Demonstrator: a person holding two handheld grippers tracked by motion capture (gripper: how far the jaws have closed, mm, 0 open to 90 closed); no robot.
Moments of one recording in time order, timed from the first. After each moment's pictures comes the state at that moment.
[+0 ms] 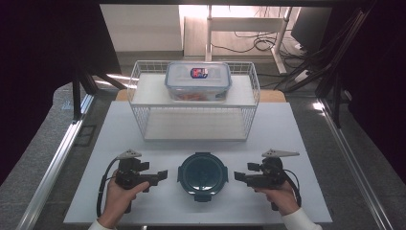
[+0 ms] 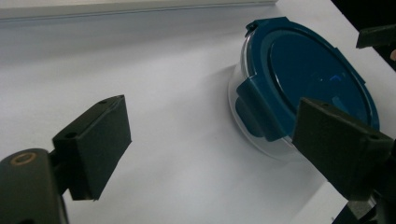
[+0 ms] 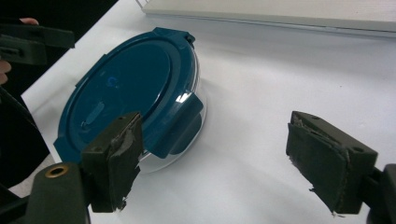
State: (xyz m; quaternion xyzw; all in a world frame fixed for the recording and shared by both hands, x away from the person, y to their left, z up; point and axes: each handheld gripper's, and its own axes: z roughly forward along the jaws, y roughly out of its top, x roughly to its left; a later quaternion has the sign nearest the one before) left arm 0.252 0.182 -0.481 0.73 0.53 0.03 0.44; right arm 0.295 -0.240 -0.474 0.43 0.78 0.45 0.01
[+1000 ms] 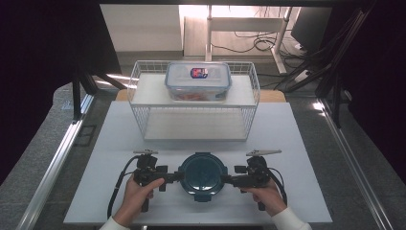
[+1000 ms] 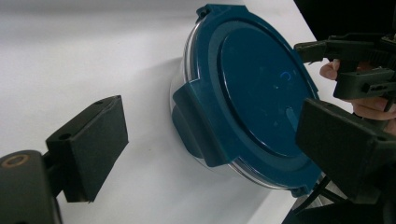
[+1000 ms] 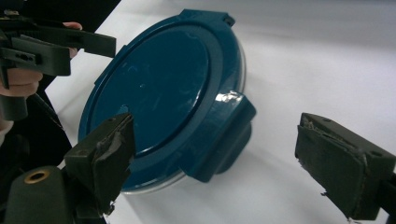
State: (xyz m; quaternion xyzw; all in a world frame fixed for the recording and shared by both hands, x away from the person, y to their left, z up) left arm 0.271 0.144 -0.494 0.71 0.54 -0.07 0.45; right arm 0.302 -0.201 -0.487 0.43 0.79 0.44 -0.06
